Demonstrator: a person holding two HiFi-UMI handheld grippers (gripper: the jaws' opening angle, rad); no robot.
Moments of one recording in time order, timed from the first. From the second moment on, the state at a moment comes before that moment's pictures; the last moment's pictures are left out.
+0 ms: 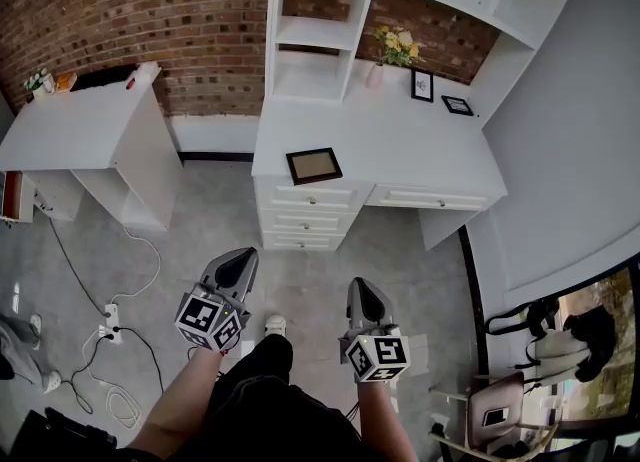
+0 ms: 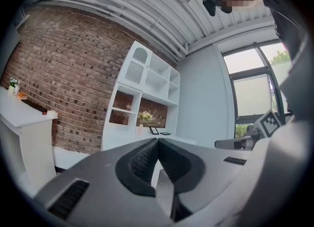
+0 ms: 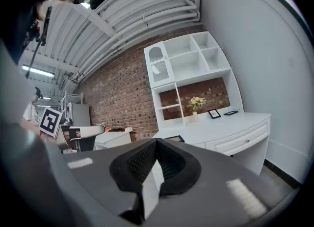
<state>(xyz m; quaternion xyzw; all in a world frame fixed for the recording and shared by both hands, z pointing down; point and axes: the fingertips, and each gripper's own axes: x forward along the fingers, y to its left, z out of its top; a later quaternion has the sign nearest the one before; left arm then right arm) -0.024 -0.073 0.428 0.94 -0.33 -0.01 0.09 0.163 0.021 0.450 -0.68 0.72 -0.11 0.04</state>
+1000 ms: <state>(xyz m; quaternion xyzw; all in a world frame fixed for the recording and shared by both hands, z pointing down) 0.017 -0.232 0.451 0.94 -0.31 0.00 0.10 0.182 -0.154 0.473 -0.67 0.73 -0.14 0.03</state>
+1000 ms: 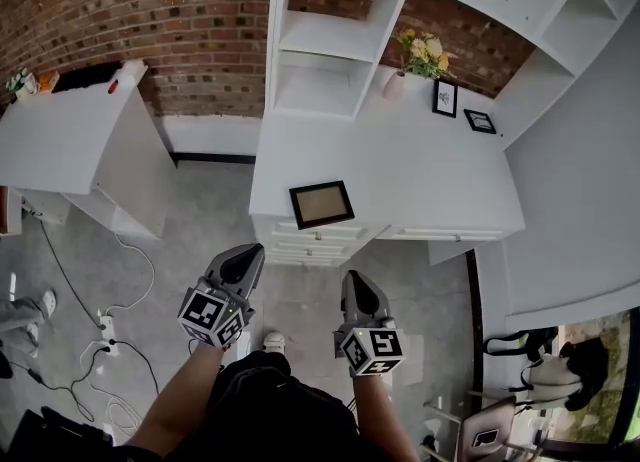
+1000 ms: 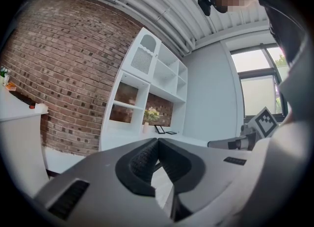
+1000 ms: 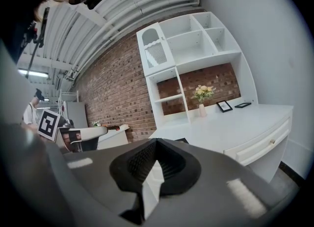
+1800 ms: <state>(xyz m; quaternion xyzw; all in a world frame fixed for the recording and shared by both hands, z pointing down) 0.031 -0.250 0.496 0.94 -0.31 0.02 0.13 0.159 -0.202 0.520 -0.64 0.73 -0.26 0.07</state>
